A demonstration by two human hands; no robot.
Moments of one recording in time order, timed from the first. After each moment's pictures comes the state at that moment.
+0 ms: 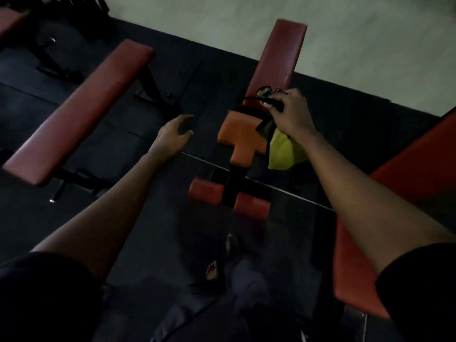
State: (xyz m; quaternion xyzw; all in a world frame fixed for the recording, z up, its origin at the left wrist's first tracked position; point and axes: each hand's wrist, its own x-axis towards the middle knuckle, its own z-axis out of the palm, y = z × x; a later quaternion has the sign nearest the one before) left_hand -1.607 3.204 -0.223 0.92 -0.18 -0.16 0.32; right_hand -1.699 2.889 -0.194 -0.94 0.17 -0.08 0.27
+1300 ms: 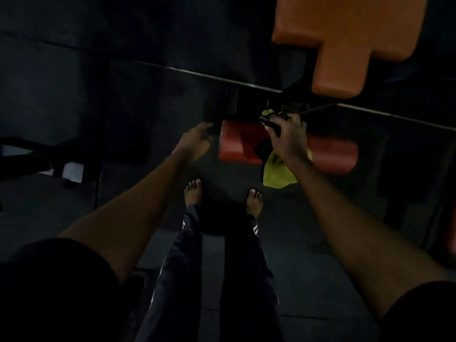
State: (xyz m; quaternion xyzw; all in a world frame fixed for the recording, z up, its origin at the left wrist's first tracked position) left_hand -1.440 3.305 -0.729 0.82 -0.14 -0.50 0.23; right_hand -1.600 3.091 -0.723 -0.87 0.40 0.13 0.24
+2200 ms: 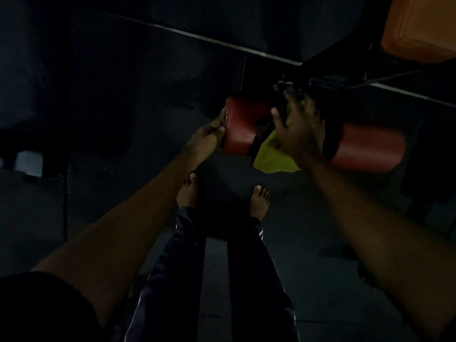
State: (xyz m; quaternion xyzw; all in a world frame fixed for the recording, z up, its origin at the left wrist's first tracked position) left_hand -1.483 3.308 -0.875 0.70 -0.04 -0.57 0.43; right_hand -1.607 3.099 -0.841 -0.90 0.39 0.15 0.14
